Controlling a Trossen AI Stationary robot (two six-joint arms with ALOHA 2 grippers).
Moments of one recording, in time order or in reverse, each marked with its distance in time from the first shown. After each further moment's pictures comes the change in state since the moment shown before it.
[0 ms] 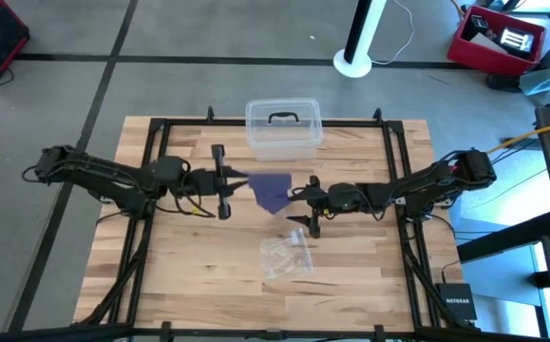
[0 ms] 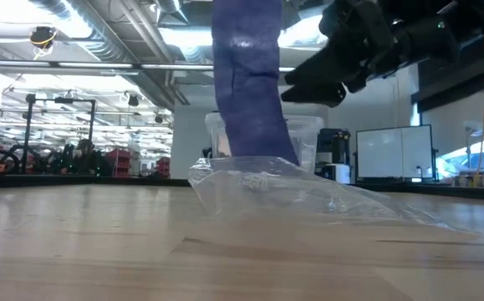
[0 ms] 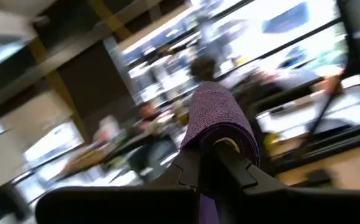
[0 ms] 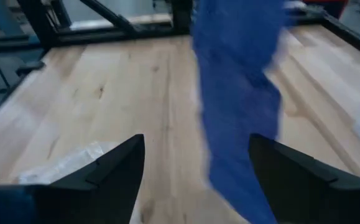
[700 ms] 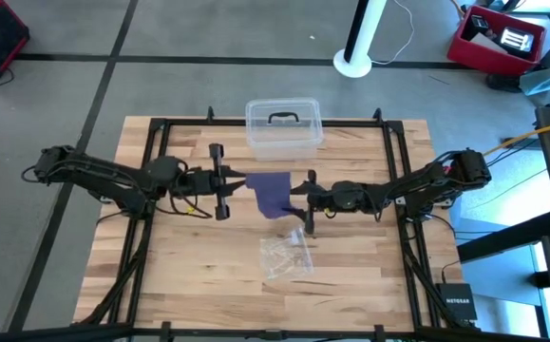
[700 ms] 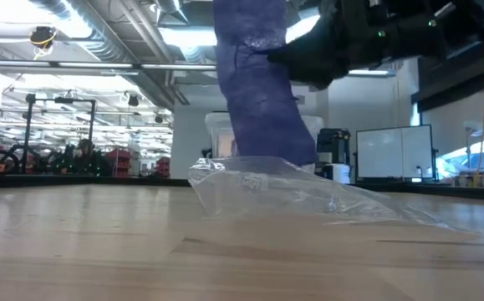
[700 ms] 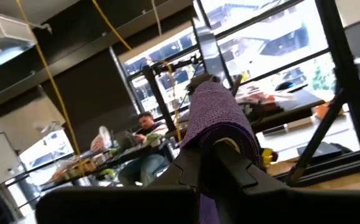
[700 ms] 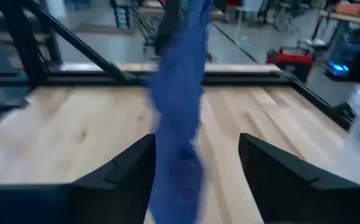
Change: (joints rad) left arm 0.007 0.000 -0.002 0.060 -0.019 -0.056; right arm 0.003 0.051 0.001 0.235 0.057 -0.128
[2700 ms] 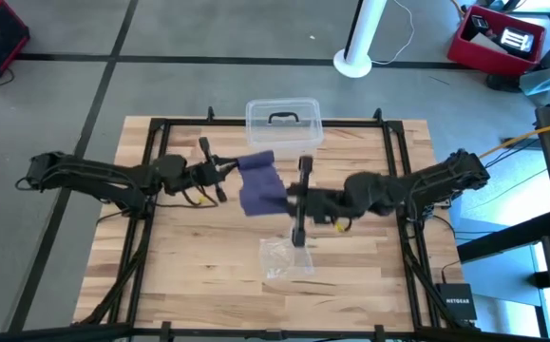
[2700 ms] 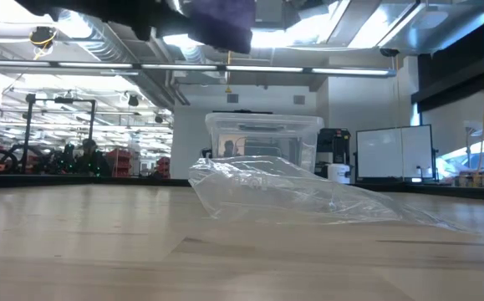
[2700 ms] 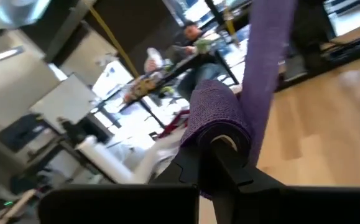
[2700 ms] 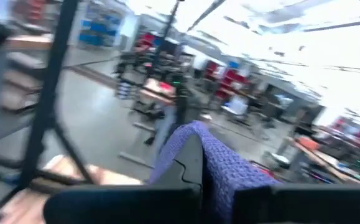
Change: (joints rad) left arm 0.123 -0.116 -0.166 -0.229 -0.237 0.168; right arm 0.224 0.027 0.872 -0.532 0.192 -0.441
